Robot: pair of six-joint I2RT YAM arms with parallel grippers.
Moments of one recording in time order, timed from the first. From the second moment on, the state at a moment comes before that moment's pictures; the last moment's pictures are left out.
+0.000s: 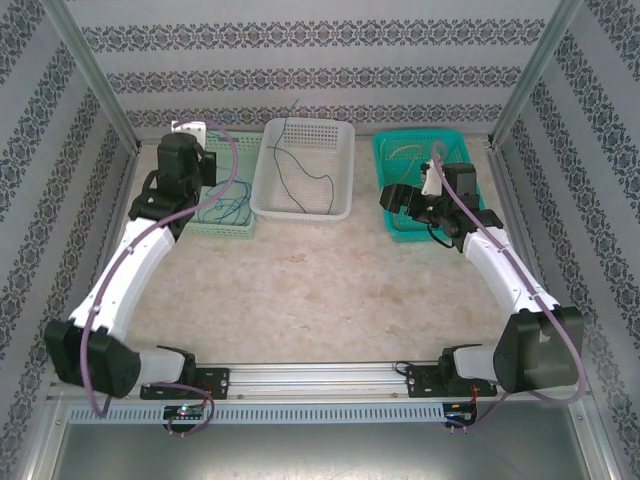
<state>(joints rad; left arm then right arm) -0.17 1.33 1.29 -0.38 -0.36 0.05 0.09 1.31 0.99 -0.36 -0.46 0.42</state>
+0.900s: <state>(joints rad) -0.04 1.76 1.54 -0.34 -0.20 -0.04 0.03 1.29 0.95 -0.38 -0.46 0.40</state>
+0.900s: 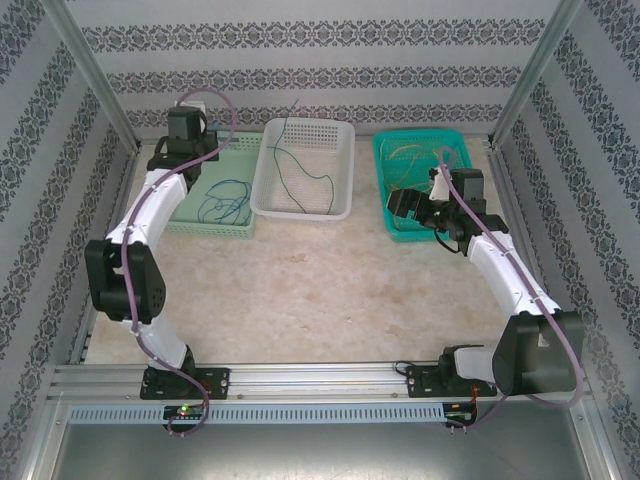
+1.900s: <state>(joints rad) -0.04 1.65 1.16 -0.25 -0.23 -0.23 0.00 1.24 0.89 -0.41 -0.41 0.34</state>
